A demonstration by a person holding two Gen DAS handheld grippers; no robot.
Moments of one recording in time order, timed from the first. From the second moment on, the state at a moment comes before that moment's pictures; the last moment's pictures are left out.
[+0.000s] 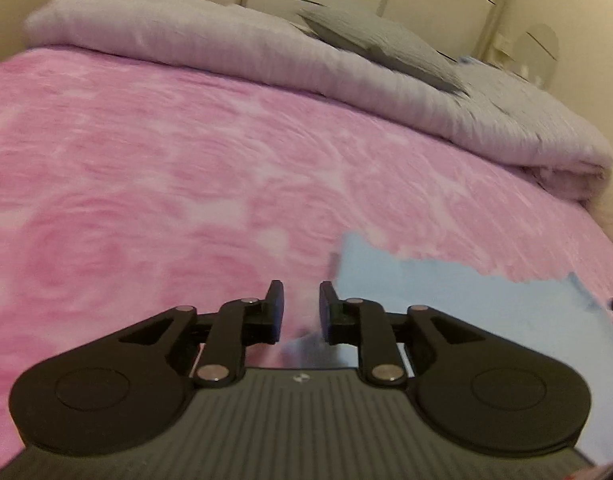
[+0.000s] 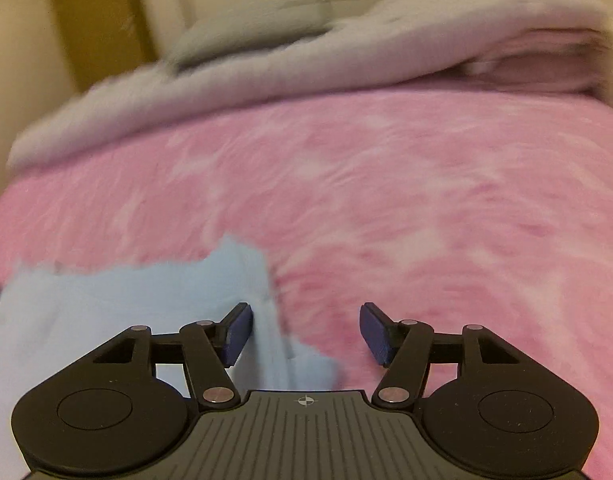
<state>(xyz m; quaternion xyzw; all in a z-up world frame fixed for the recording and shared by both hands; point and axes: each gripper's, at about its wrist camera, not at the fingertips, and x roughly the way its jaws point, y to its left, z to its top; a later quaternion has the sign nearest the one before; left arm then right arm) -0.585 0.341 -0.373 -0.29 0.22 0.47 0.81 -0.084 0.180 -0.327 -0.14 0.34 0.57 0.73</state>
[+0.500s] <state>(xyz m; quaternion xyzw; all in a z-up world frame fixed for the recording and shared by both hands) -0.594 0.200 -0.379 -0.31 0.24 0.43 0.81 -0.219 0.084 -0.350 -0.21 0.27 0.61 0.71</state>
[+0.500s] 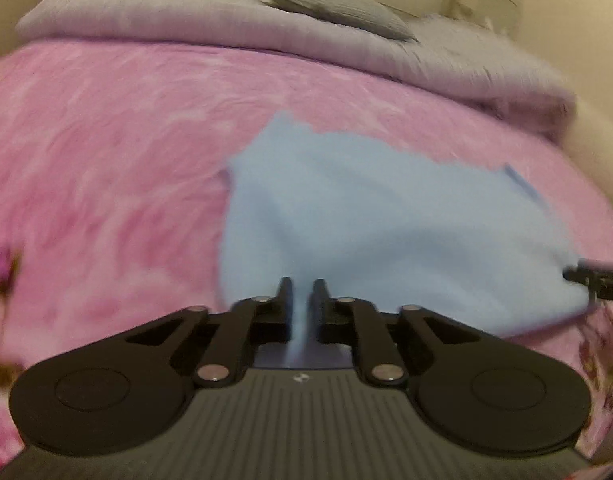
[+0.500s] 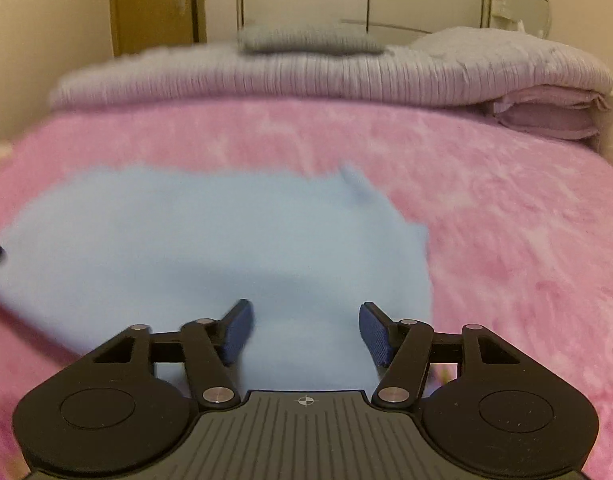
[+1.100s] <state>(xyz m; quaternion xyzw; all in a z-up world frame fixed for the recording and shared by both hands) -0.496 0.221 -0.366 -0.23 0.30 0.39 0.84 -0.218 0.113 -0.317 -0.18 0.28 0.60 0.73</state>
